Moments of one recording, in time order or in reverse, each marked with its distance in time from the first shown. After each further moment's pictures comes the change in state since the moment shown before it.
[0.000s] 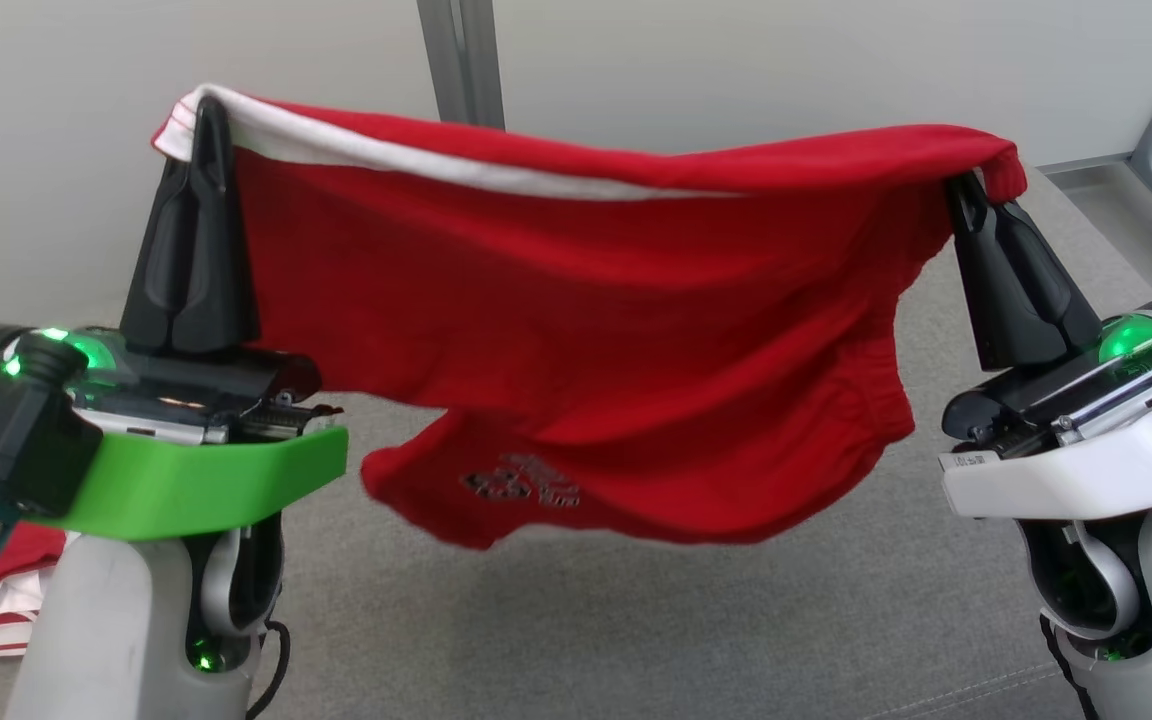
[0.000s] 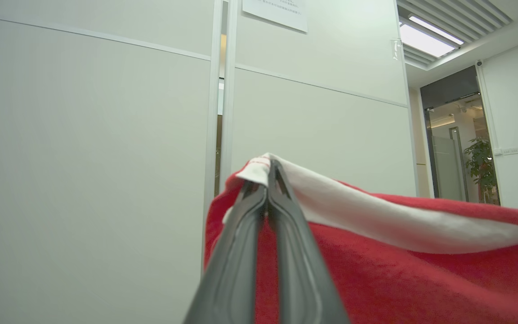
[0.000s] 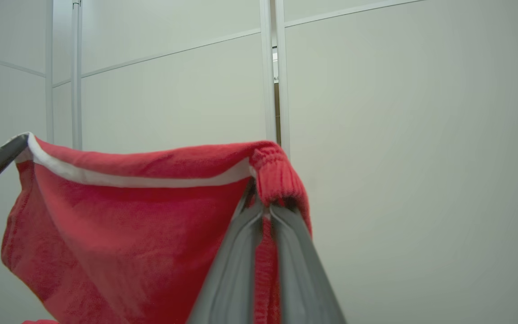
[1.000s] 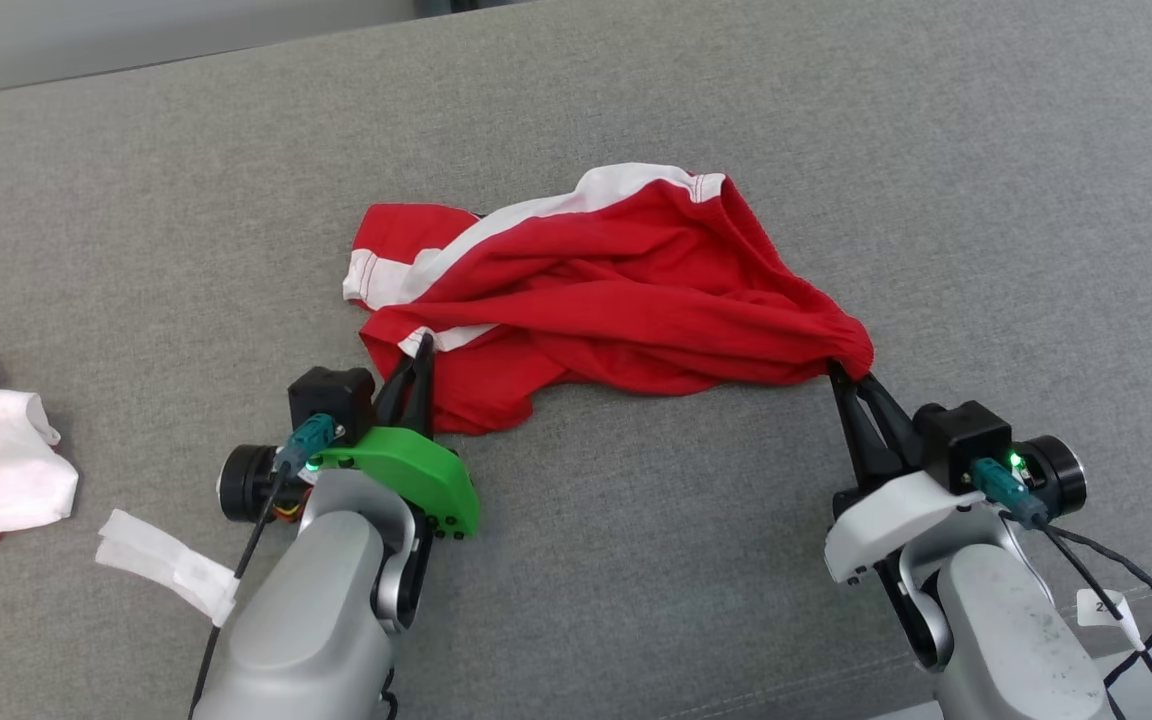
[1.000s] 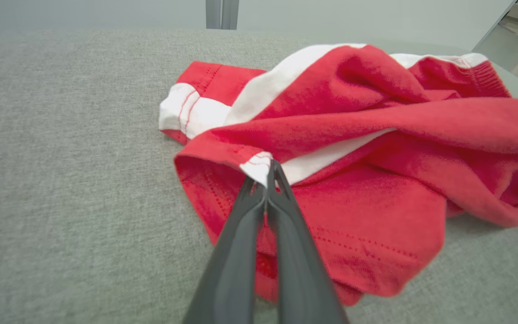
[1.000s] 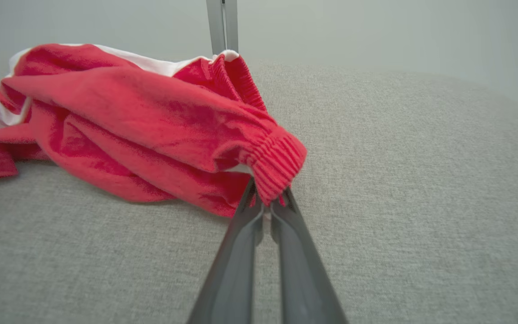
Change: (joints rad) left arm -0.208 -0.130 -0.258 1.056 -0.120 -0.008 -0.108; right arm -0.053 0.179 -0.039 0.799 -0.423 0.000 -0.238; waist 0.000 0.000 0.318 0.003
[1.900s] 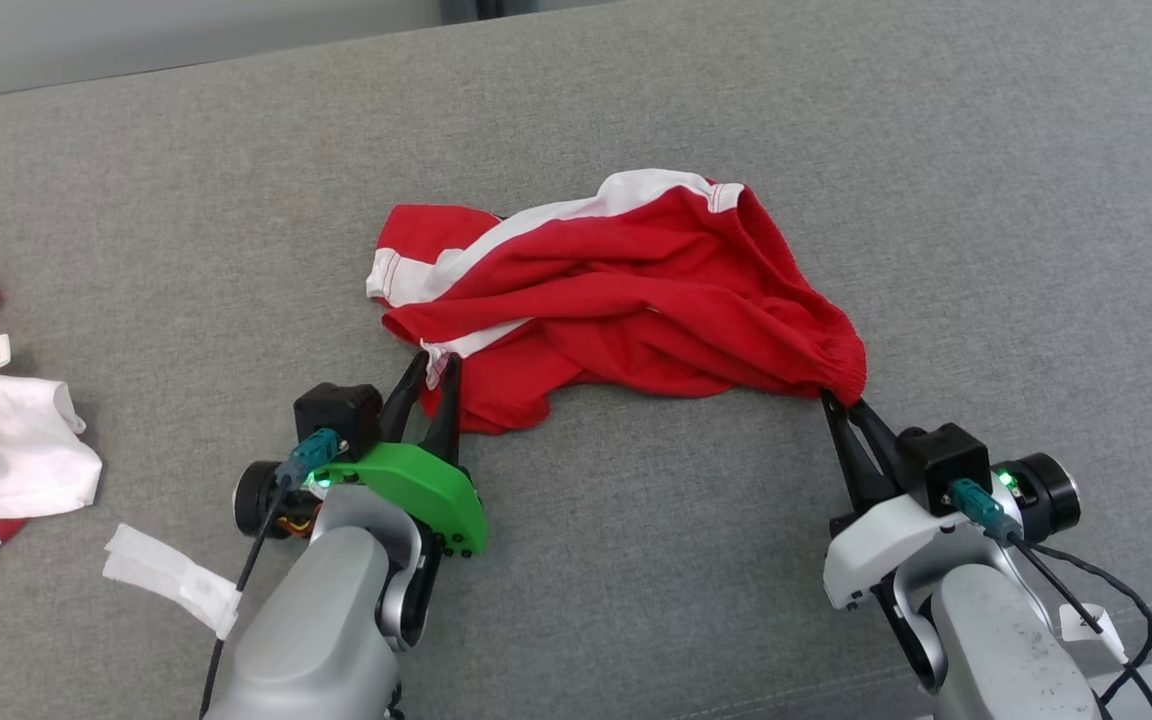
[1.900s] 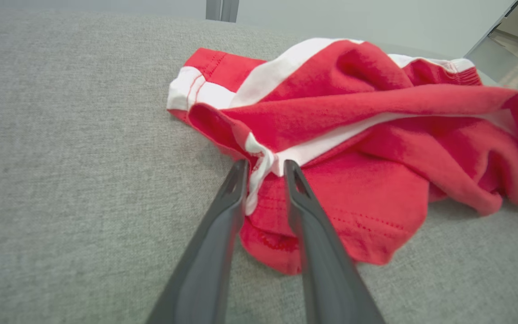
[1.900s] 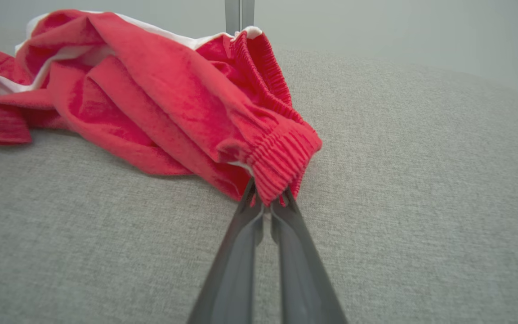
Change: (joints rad) left arm 0.024 0.000 -0.018 -0.010 -0.059 -0.050 0.000; right arm 0.019 0.000 0.004 0.026 -0.049 0.000 0.000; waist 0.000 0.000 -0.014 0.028
